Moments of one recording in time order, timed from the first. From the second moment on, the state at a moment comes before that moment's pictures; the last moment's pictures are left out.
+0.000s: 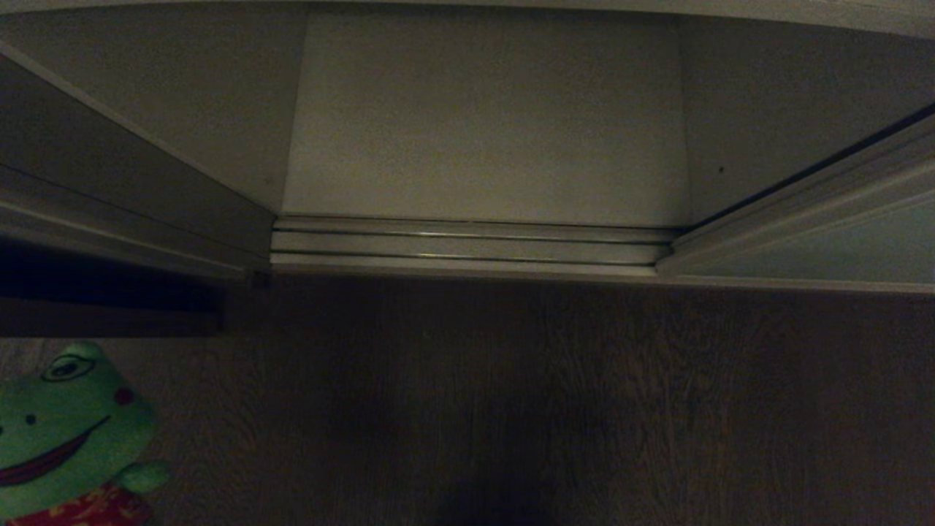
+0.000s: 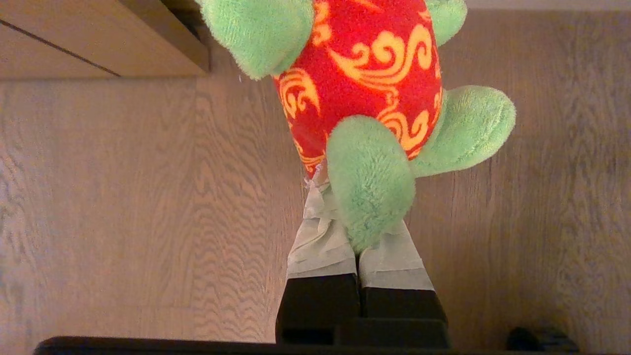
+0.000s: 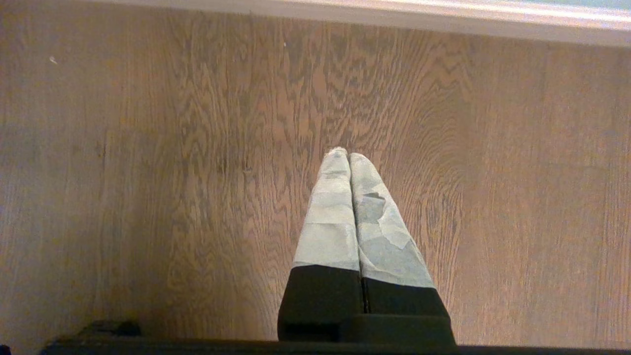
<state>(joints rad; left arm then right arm) 0.00 -0.01 0.00 -0.01 -0.03 0.04 0.00 0.00 0.00 -0.03 -0.01 0.01</state>
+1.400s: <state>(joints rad) 0.00 0.00 0.00 0.00 -0.03 0.07 0.00 0.00 0.00 -0.03 -0.01 0.01</state>
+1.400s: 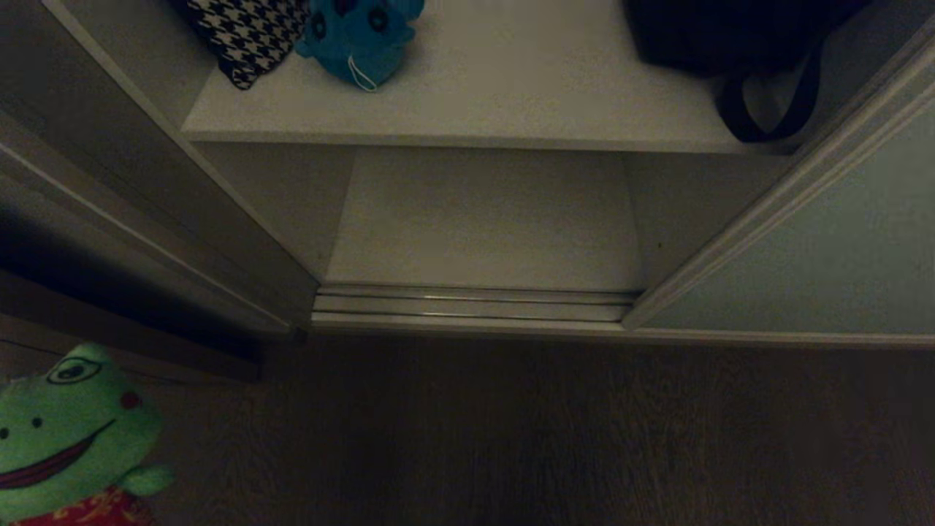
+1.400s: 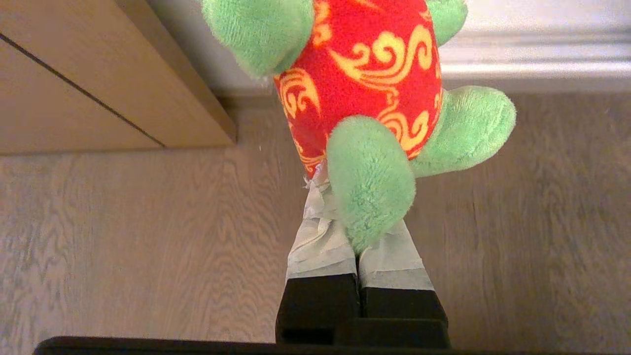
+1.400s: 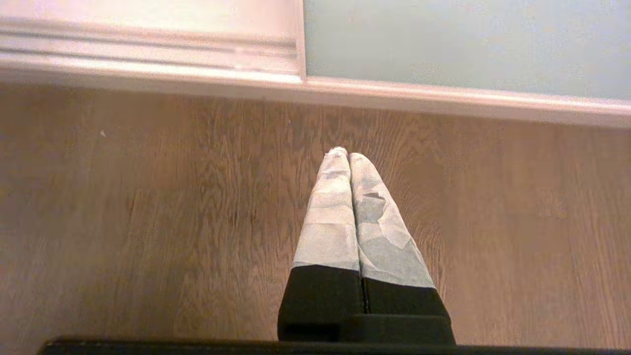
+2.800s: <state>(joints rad) 0.00 0.00 0.00 0.00 -0.03 0.07 0.00 0.00 0.00 -0.03 -0.01 0.01</state>
